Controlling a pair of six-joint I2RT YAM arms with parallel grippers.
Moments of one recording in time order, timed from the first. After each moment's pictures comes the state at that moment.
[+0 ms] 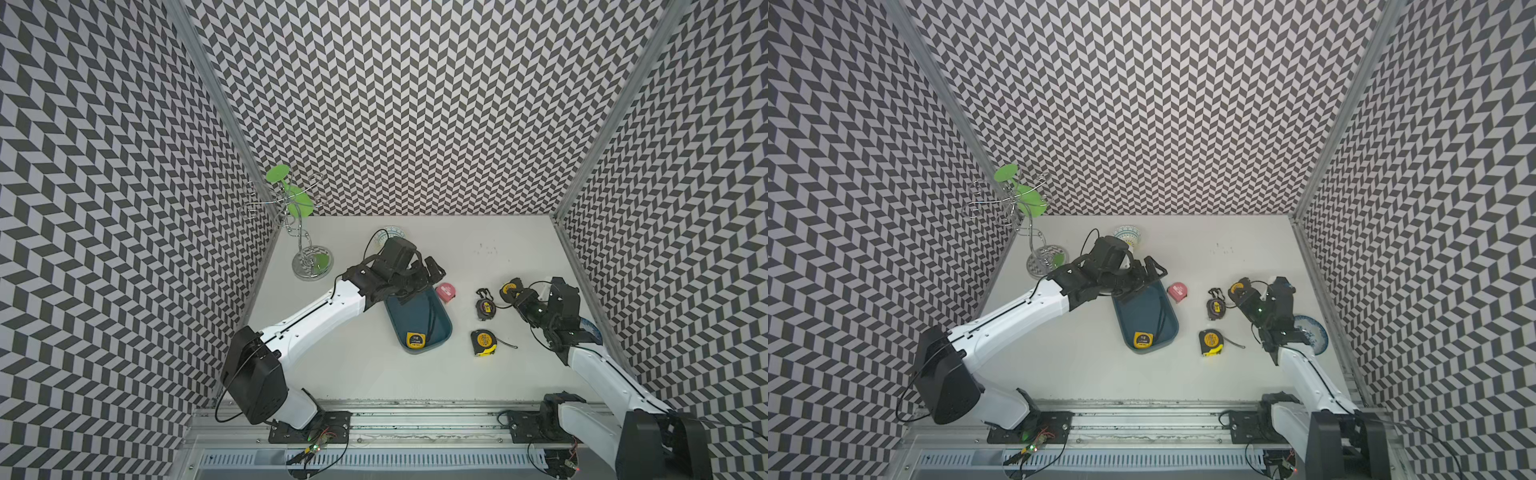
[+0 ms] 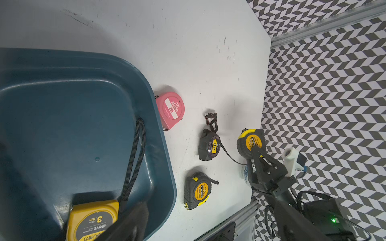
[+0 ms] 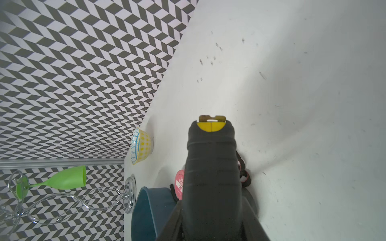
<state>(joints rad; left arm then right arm) -0.73 1.50 1.28 -0.49 0.22 -1.09 -0.03 1.03 0.41 0.04 -0.31 0.90</state>
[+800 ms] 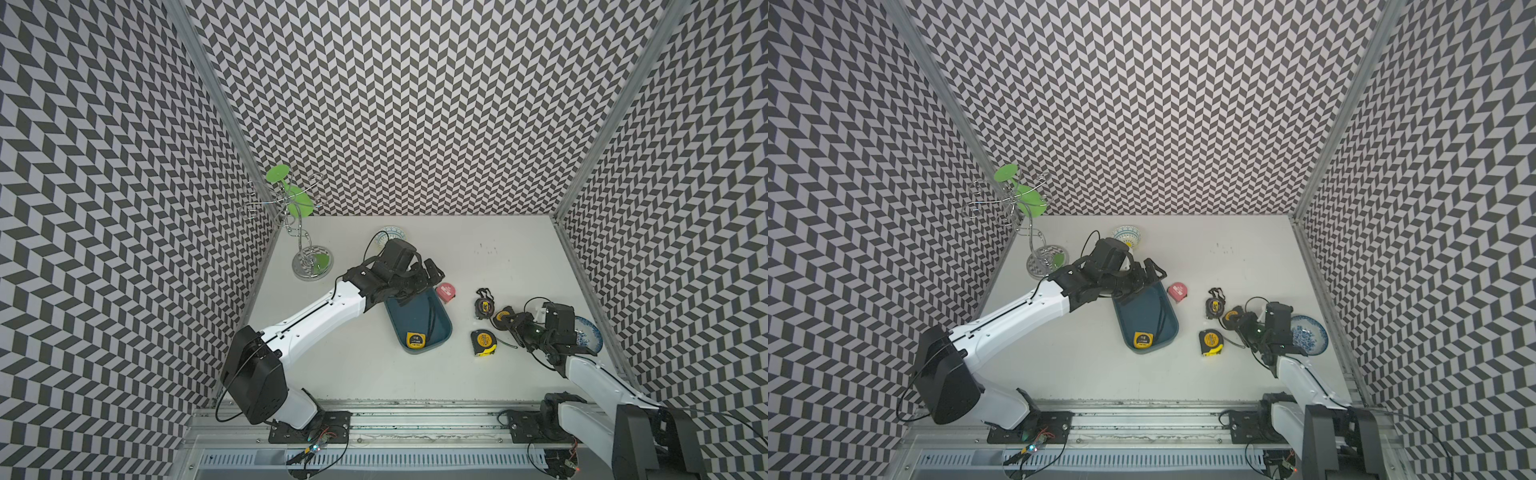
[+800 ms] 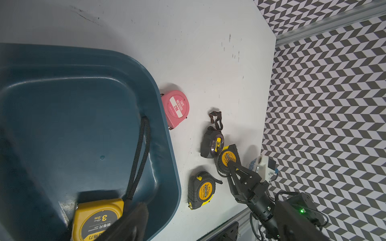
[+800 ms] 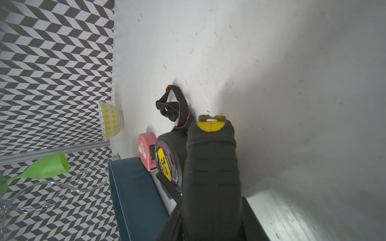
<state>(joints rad) -0.73 1.50 1.26 -0.49 0.21 -1.09 -0.07 1.03 0.26 -0.01 -0.45 0.92</state>
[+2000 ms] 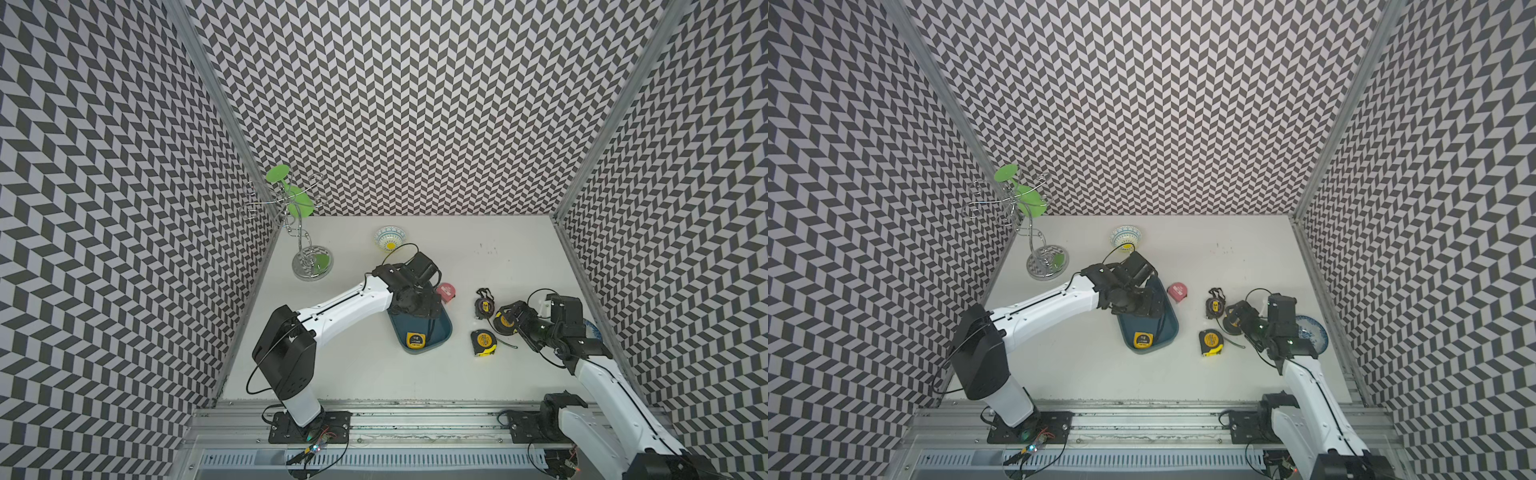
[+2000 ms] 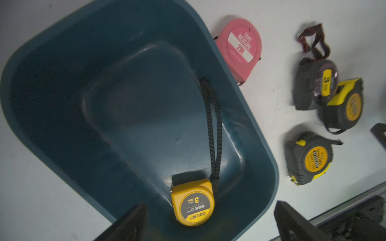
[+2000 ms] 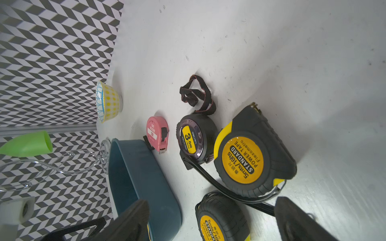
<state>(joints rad) -0.84 1.71 1.39 -0.88 0.02 -0.59 -0.02 0.86 0.44 -0.42 -0.39 0.79</state>
